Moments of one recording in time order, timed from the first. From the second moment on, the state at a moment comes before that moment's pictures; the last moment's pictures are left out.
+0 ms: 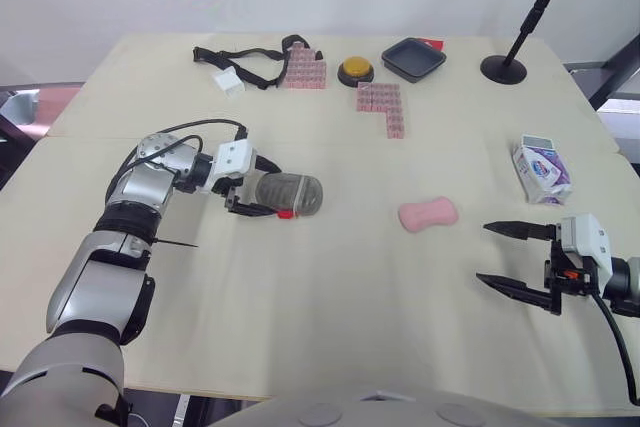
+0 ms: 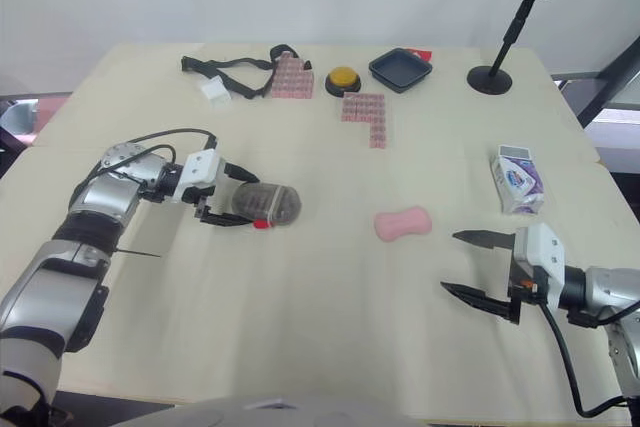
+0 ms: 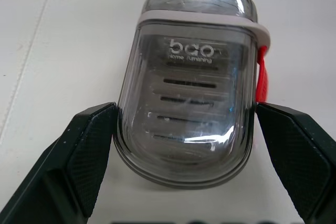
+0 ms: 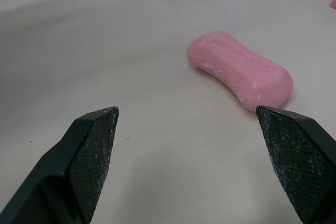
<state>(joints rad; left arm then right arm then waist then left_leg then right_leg) -0.77 0.57 -0.24 0.77 -0.07 -0.32 -1.51 0.24 -0.76 -0.33 -0.12 0.50 0.05 1.32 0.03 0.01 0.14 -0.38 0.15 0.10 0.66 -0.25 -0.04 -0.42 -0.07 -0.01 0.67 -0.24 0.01</state>
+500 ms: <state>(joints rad) -0.72 0.55 -0.25 0.72 -0.07 -0.31 -1.49 0.24 -0.75 -0.32 -0.12 0.50 0.05 1.31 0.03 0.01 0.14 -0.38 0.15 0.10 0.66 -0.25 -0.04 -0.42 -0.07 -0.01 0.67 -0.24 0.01</state>
